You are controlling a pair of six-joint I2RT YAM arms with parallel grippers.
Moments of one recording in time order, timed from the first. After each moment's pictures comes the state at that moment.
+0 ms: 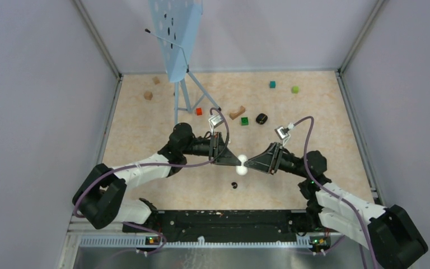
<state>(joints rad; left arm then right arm) -0.68 1.34 0.61 0.70 0.99 -1.23 0.54 0.87 0.18 0.86 -0.71 1.22</state>
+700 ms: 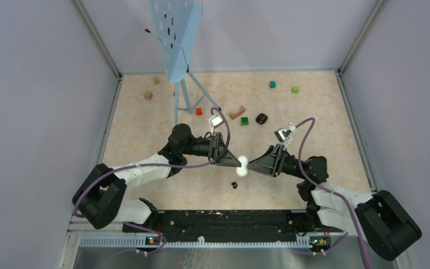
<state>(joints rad) -0.68 1.33 0.61 0.77 1.02 -1.26 0.53 1.03 0.10 1.33 -0.76 1.45</state>
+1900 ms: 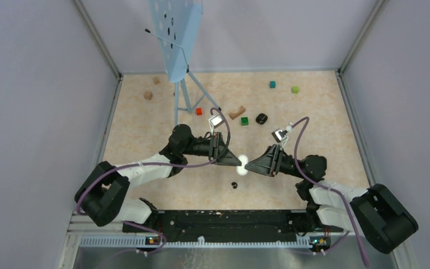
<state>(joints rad) -0.68 1.36 0.59 0.82 1.01 -1.29 0.53 1.10 0.10 1.32 -0.78 1.43</state>
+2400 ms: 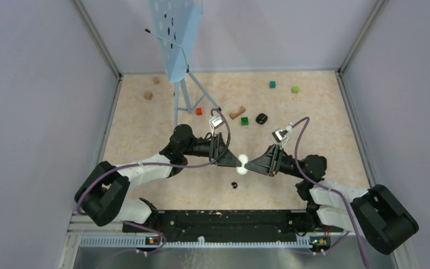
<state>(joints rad) -0.68 1.37 0.59 0.81 1.00 -1.25 0.53 1.10 0.10 1.32 -0.77 1.43</state>
